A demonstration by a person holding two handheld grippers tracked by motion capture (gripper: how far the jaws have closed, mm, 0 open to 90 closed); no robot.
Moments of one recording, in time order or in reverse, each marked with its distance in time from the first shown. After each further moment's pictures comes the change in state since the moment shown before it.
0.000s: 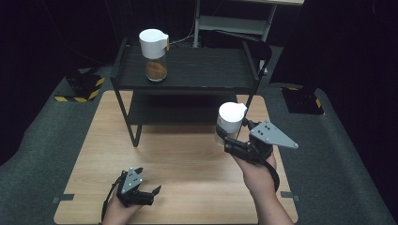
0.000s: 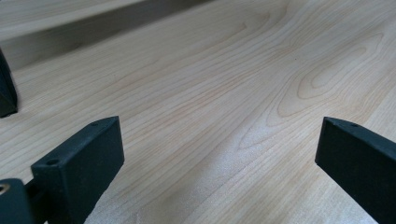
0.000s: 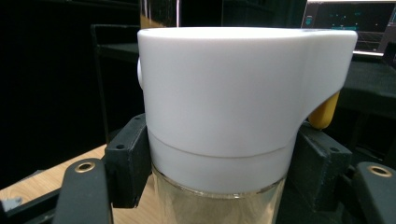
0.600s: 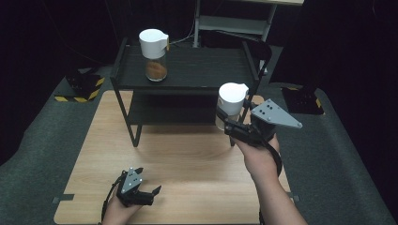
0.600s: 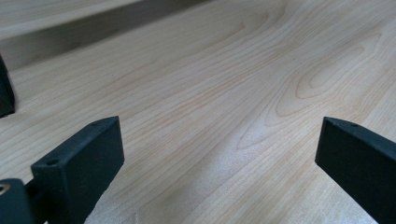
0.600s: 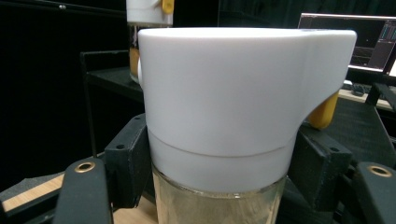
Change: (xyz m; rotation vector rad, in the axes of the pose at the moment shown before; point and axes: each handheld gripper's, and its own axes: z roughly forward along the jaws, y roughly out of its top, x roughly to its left) left arm 0.001 0.000 0.000 0.000 -0.008 -0.001; right arm -0.006 0.043 0.016 -0.013 -0.019 -0.032
